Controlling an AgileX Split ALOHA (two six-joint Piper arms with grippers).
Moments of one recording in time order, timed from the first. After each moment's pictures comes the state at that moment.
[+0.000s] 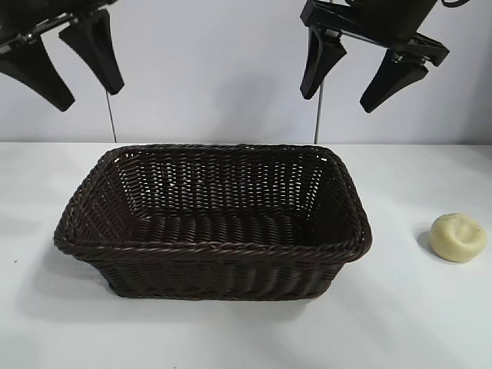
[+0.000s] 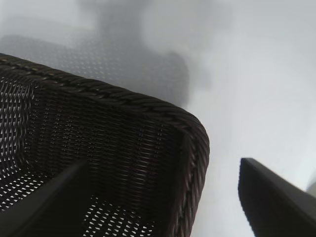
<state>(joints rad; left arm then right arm) -0.23 1.79 -1.49 -0.60 1.09 0.23 0.24 1.87 -1.64 0.27 1.07 -0.08</state>
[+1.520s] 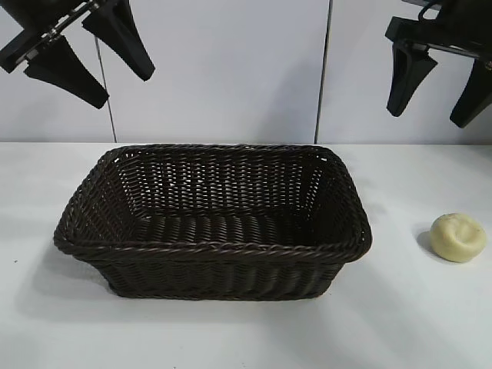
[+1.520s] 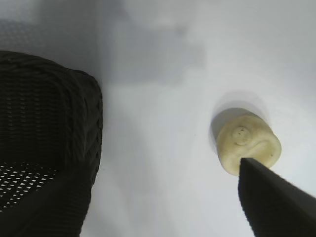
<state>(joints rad) -0.23 1.79 -1.49 -0.61 1.08 0.24 0.05 1.88 -1.62 0.11 1.22 -0.10</state>
